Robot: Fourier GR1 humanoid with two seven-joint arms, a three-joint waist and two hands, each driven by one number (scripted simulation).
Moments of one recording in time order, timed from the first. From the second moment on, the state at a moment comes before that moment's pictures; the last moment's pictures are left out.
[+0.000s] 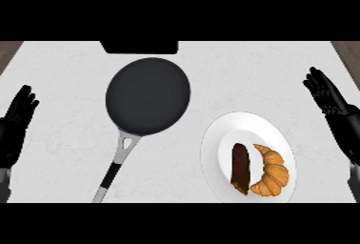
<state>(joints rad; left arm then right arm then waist) -0.09 0.62 -0.09 -1.36 0.35 0.21 -0.11 -0.14 -0.53 0.08 -1.62 -0.19 0.06 -0.18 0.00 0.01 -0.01</state>
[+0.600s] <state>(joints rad) -0.07 0.63 -0.11 -1.26 0.28 0.27 0.08 -0.12 -0.43 -0.02 -1.64 -0.14 -0.18 -0.05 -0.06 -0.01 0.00</state>
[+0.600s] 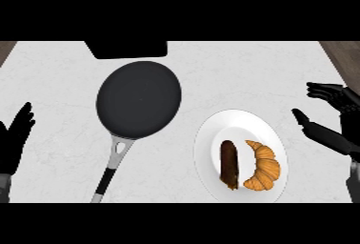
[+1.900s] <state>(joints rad) -0.15 0.56 -0.15 -1.26 0.19 0.26 0.19 0.06 -0.81 0.20 -2.19 0.28 0.10 0.80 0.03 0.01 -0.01</state>
